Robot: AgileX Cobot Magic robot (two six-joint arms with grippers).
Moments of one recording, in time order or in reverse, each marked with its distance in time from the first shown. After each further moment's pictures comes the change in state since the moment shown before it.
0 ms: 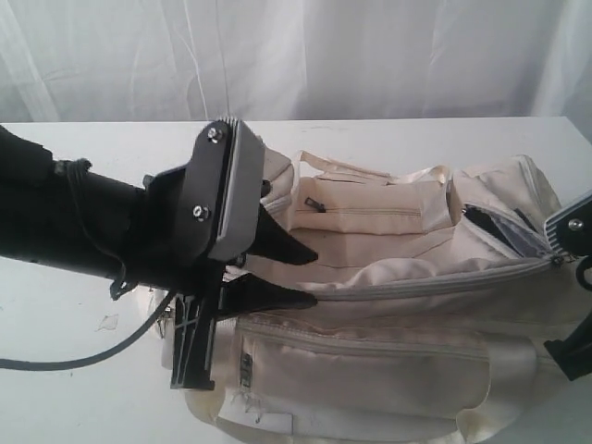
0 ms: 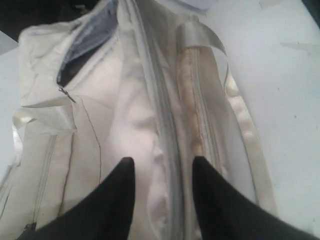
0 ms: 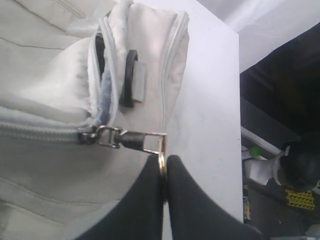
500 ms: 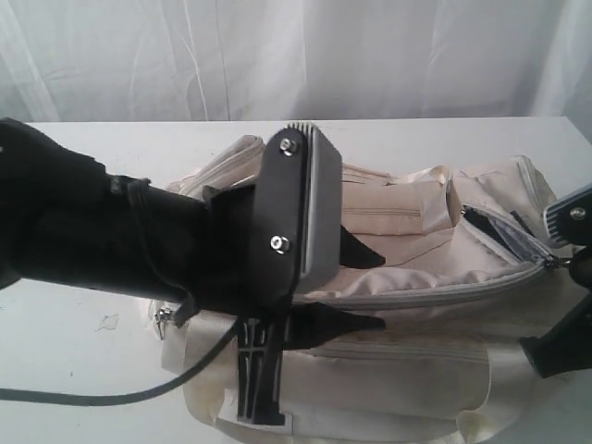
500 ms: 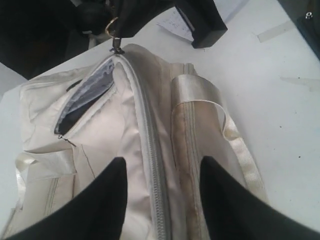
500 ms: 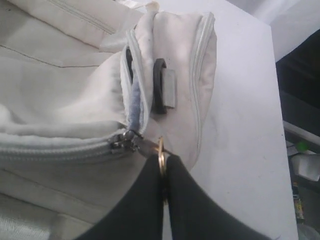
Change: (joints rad) left arm -0.197 0.035 -0.050 -0.045 -0.169 0.006; right arm -0.004 -0.005 0.000 0.061 -0.100 0.101
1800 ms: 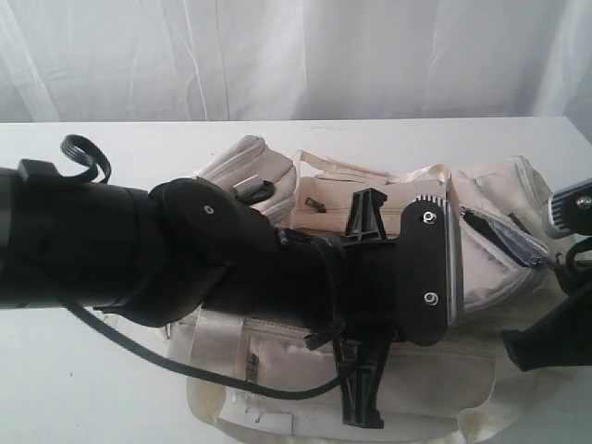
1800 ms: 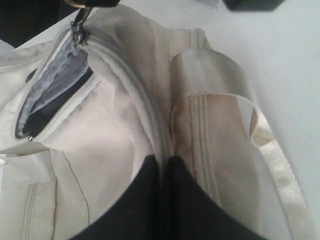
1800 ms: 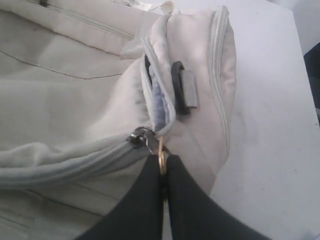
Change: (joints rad) left arm -0.131 0.290 -0.172 0.002 -0.202 0.000; right arm 0.000 0.000 0.000 0.035 -0.059 0.107
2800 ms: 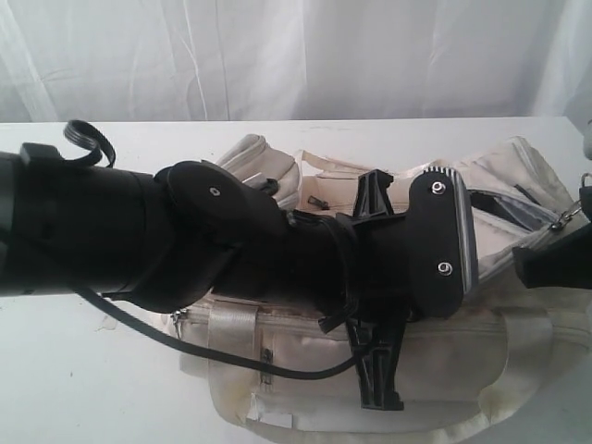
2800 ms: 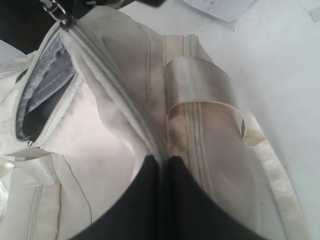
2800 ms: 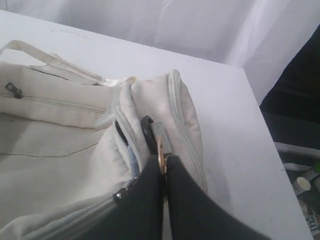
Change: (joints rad) left arm 0.000 0.005 -0.037 -0.012 -0.005 -0.037; right arm -0.025 0.000 -0.037 -0.272 0.042 0.234
